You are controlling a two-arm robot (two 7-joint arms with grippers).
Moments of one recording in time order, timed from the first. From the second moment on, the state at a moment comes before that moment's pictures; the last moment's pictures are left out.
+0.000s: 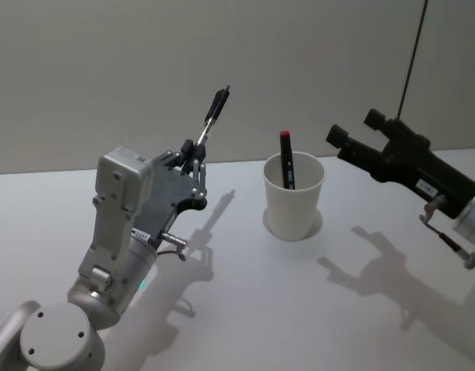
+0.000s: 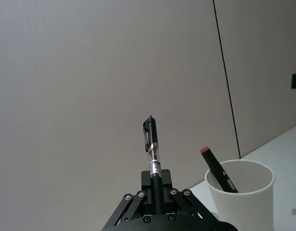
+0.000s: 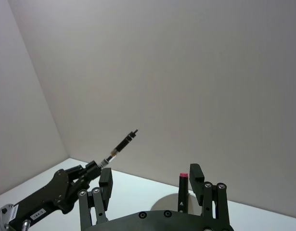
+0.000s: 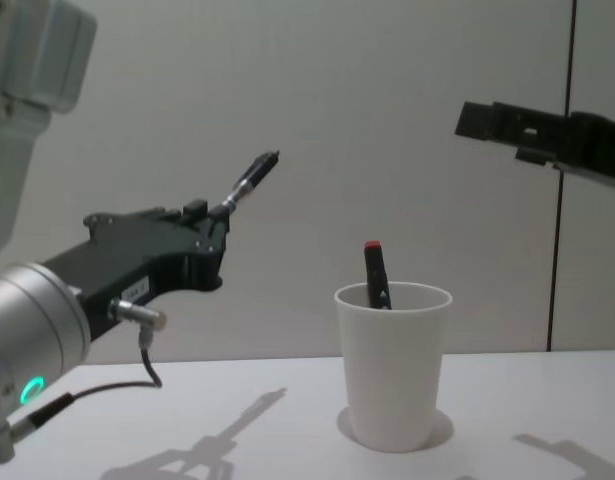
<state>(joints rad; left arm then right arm) -0.09 0.35 0.34 -1.67 -0.17 -0.15 -0.03 0.13 0.37 -0.19 -1.77 0.67 0.20 0.46</state>
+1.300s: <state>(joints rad) -0.07 0.34 0.33 -1.82 -0.06 -0.18 0.02 0.26 0.23 -0.25 -1.55 1.06 0.40 0.53</state>
